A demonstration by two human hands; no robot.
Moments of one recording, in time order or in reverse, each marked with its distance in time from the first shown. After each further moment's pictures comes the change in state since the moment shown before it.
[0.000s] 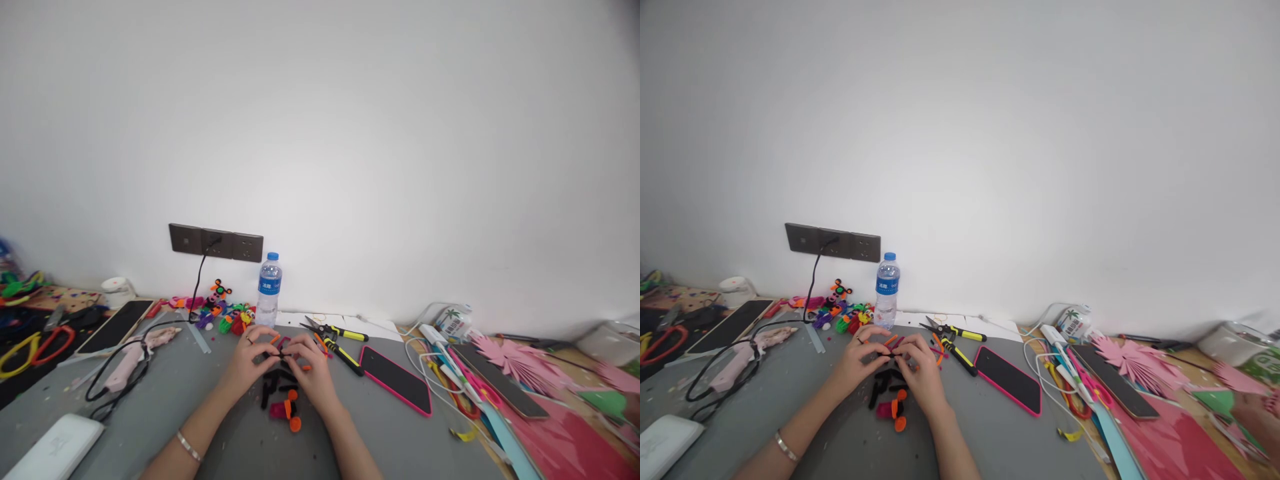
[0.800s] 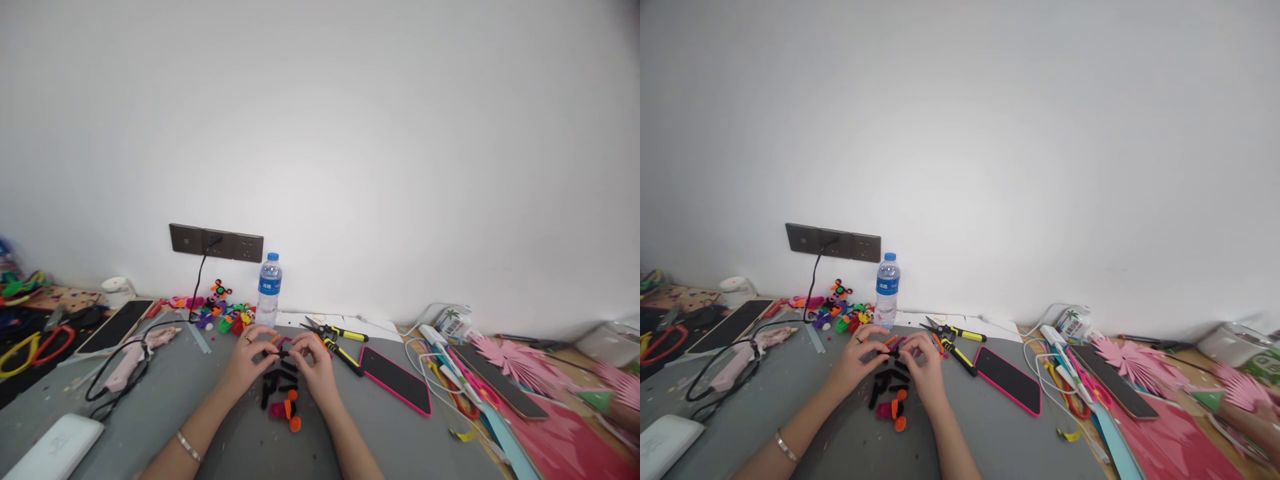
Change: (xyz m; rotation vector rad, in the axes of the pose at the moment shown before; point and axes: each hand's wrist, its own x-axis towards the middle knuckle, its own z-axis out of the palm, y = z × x) left_hand 0.000 -0.001 0.001 0.026 0.047 0.013; right_hand 0.005 0.000 -0.001 0.098 0.193 0.113
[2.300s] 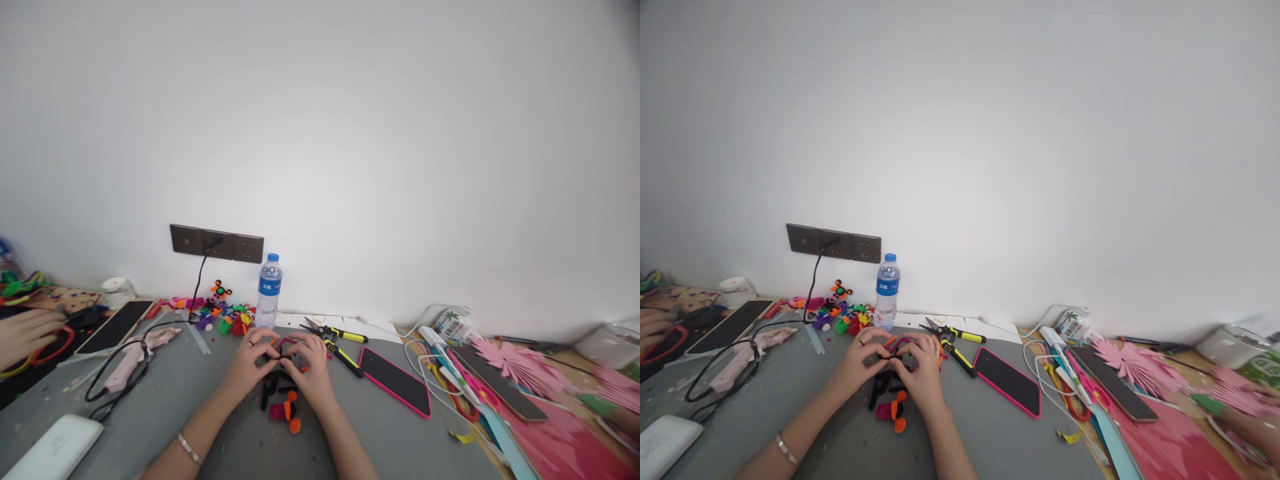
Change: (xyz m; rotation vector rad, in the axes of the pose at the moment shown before) left_hand -0.002 0.001 0.004 -0.009 -0.025 -0.006; right_hand -0.006 0.003 0.001 -0.395 -0.084 -0.040
